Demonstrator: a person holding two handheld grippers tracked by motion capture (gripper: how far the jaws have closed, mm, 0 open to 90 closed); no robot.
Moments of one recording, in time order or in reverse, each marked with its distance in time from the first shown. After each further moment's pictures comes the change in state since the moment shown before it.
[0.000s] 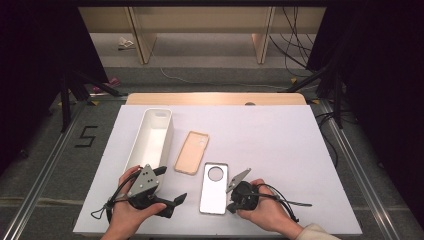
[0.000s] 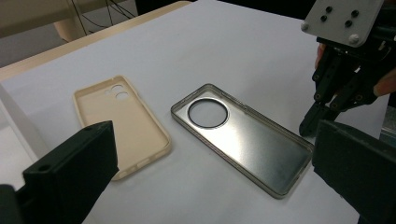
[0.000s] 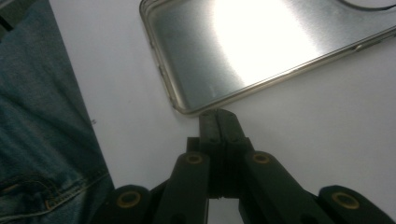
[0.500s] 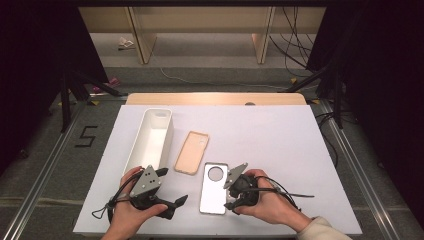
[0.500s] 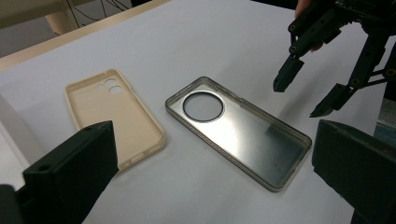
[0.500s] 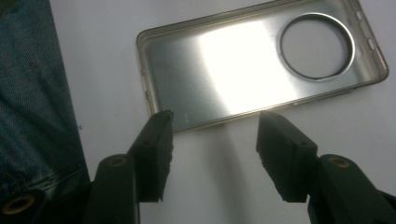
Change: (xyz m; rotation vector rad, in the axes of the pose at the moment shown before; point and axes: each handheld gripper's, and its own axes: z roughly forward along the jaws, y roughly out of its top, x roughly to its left) left arm -0.001 -0.001 0.003 0.035 -0.020 0.008; right arm 0.001 0.021 -0.023 -0.023 -0.083 -0.182
